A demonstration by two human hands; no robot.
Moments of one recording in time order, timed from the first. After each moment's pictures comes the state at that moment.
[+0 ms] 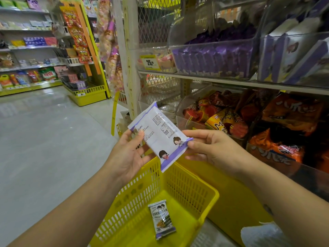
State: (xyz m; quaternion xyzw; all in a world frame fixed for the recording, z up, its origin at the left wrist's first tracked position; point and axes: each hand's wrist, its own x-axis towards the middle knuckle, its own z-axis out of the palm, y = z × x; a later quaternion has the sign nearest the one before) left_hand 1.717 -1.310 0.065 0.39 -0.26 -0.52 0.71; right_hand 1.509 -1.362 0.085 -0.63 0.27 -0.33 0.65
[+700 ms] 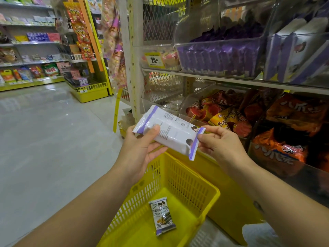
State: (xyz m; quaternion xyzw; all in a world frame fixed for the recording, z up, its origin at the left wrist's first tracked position) left_hand 1.704 -1.304 0.069 0.41 -0.31 -0.47 0.71; right_hand 1.519 -1.364 0.077 -0.52 0.39 -0.48 0.59
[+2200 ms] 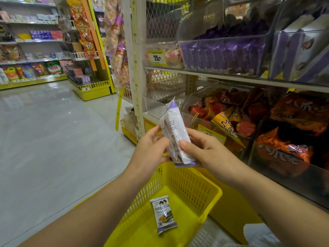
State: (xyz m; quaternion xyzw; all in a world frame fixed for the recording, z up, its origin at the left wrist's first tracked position) left_hand 1.693 -1.303 0.058 0.51 -0.45 -0.43 0.60; right_hand 1.530 -1.343 0.072 -0.71 0.23 -0.32 0.59
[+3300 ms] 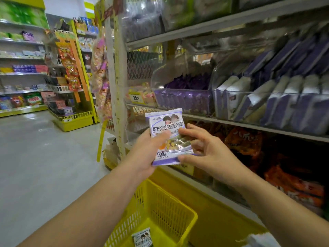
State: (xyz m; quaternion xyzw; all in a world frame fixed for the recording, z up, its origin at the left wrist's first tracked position) left_hand 1.627 -1.308 0.157 0.38 -0.43 -0.50 0.65; right_hand 1.458 -1.323 0.156 -0.79 0.27 -0.41 0.37
